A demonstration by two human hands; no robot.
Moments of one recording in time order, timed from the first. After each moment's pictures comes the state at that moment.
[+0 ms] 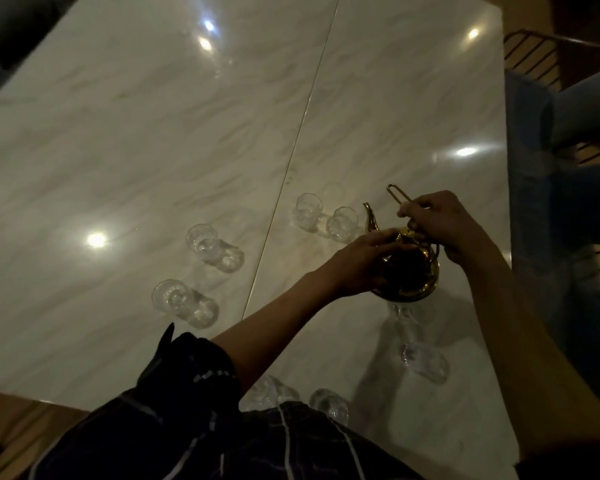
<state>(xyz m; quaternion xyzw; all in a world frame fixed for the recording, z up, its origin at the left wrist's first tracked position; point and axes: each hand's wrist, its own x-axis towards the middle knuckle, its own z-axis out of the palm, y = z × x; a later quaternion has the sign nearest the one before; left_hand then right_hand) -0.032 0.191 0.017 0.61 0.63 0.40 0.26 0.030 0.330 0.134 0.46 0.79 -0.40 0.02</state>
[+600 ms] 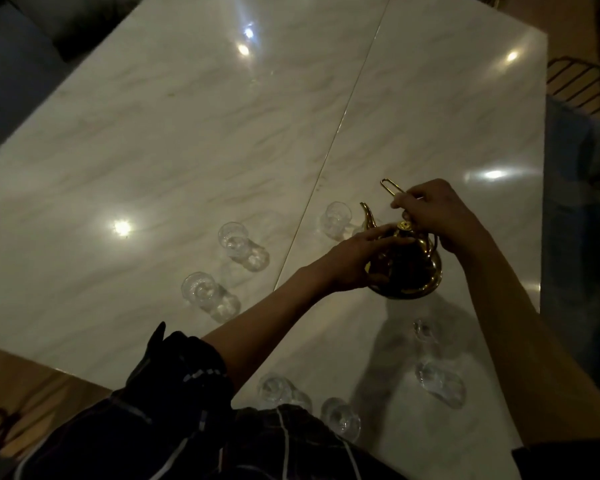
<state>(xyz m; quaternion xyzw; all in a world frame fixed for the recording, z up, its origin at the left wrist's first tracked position) -0.079 0.152 0.014 0.56 0.68 0.39 0.28 -0.034 0.301 0.132 0.37 0.84 -0.38 0.04</state>
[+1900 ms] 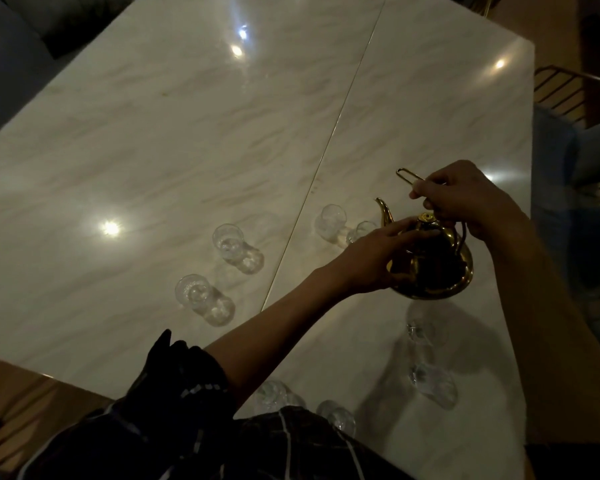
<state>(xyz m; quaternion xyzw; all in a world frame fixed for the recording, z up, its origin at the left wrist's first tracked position) -0.066 0.171 0.048 0.55 0.65 0.45 0.26 -0.038 0.312 0.182 0.37 0.87 -0.32 0.07</state>
